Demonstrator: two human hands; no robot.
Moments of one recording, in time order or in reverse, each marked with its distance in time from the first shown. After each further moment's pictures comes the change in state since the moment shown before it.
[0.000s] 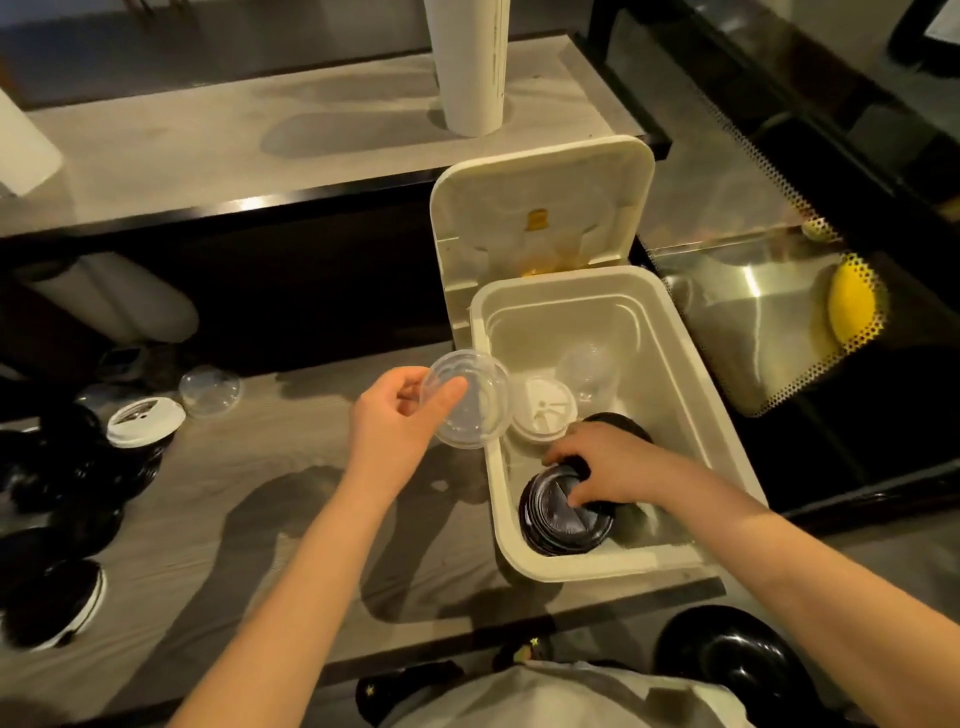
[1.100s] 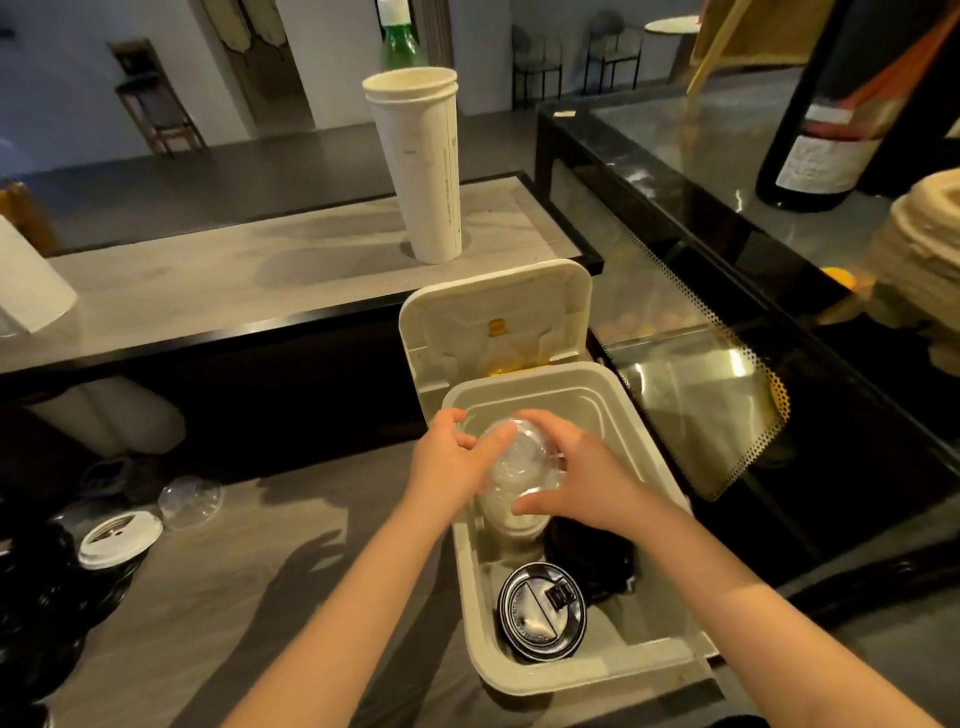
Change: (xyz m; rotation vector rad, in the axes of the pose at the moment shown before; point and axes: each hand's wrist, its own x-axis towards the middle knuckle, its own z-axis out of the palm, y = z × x) left_hand 0.039 0.049 0.066 0.079 -0.144 -0.097; right_hand -0.008 -0.005 -0.053 0.583 0.571 -0.178
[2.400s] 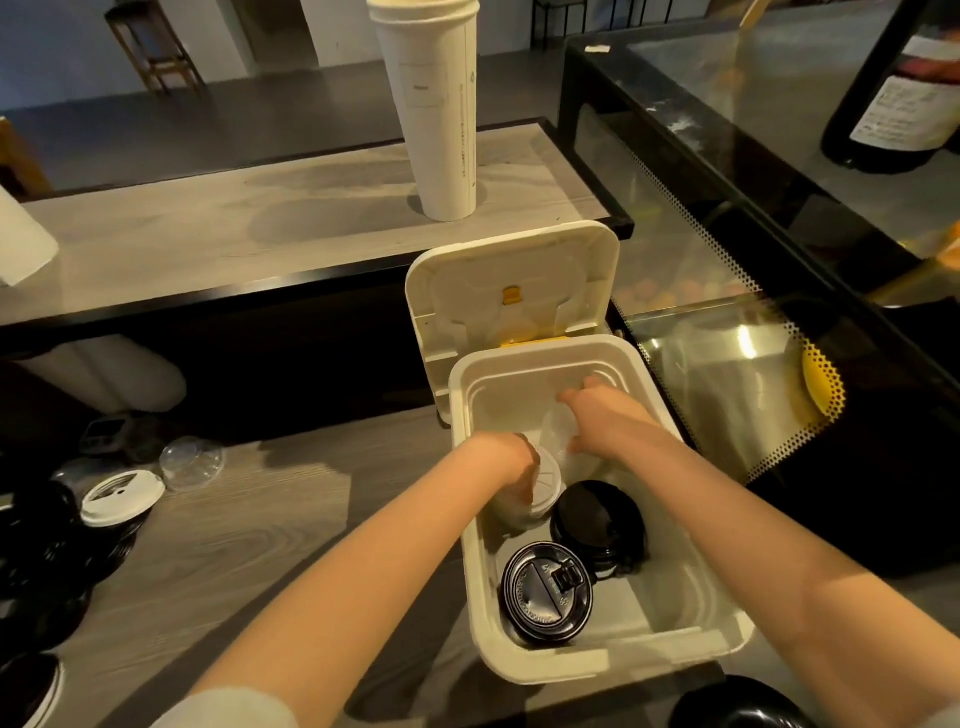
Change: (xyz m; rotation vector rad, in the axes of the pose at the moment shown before) left_hand 0.055 -0.013 0.058 1.582 -0.869 0.194; right_hand 0.066 0.052 -0.010 -0.823 -0.248 0.388
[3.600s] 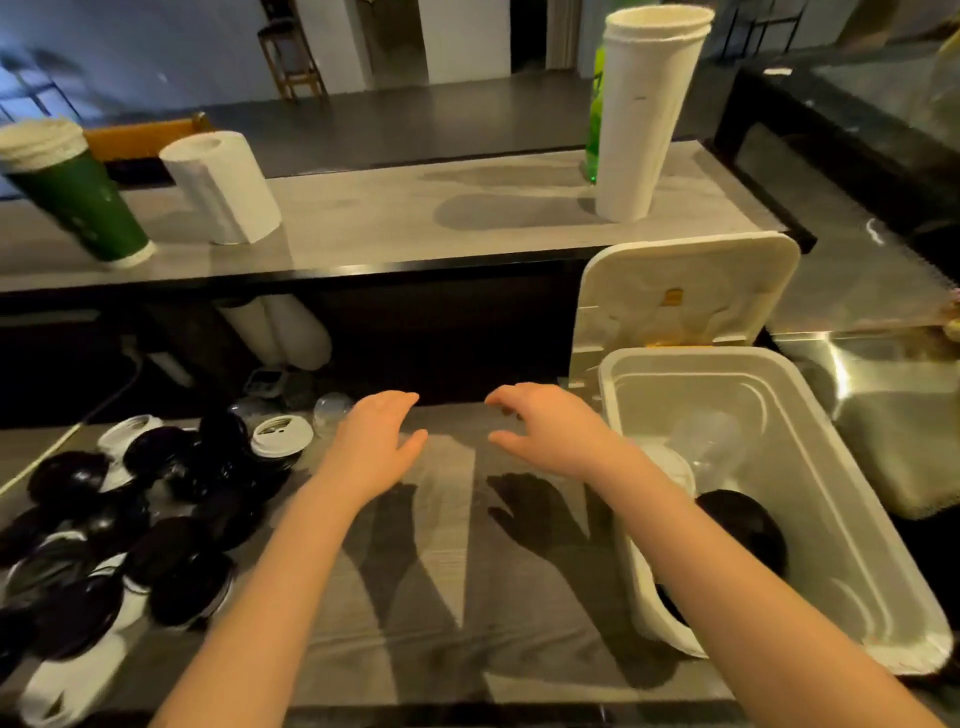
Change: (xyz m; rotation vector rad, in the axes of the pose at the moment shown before) left_hand -0.167 -0.163 0.168 -0.710 0.799 -0.439; right_hand -0.061 -0.203 -0.019 0.217 0.208 -0.561
